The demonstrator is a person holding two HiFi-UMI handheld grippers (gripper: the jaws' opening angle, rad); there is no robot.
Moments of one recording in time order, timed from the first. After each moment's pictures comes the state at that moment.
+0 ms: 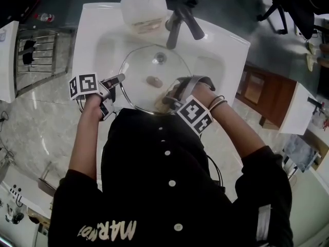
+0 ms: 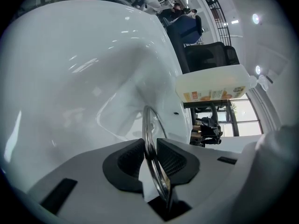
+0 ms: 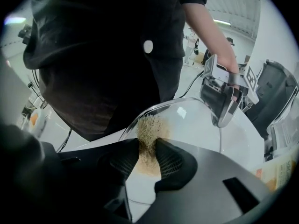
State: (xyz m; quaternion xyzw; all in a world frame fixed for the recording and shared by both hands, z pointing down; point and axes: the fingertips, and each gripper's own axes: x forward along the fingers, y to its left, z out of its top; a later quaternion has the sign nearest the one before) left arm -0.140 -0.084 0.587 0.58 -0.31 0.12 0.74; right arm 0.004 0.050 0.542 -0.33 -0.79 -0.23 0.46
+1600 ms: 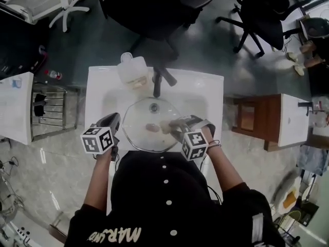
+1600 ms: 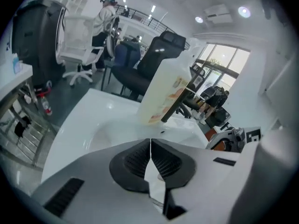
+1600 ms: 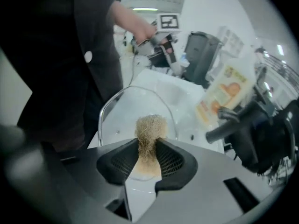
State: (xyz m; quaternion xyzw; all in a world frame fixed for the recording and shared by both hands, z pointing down) left arm -0.143 -0.134 0.480 0.79 -0.40 0.23 0.40; right arm 0.039 -0.020 0.507 0.04 -0.86 -0.07 0.51
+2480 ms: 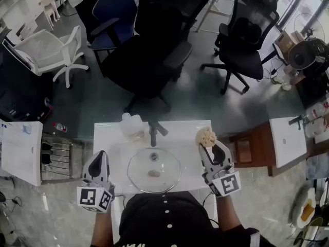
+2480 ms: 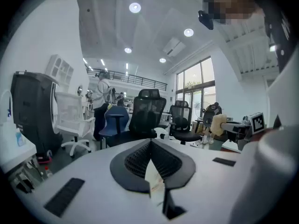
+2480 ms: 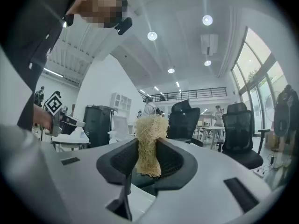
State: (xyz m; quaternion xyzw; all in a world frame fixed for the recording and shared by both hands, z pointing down) left arm -0.156 -0.161 0.248 0.87 -0.48 0.06 0.10; right arm 0.168 -0.100 0.213 0.60 -0.80 -0.04 0.00
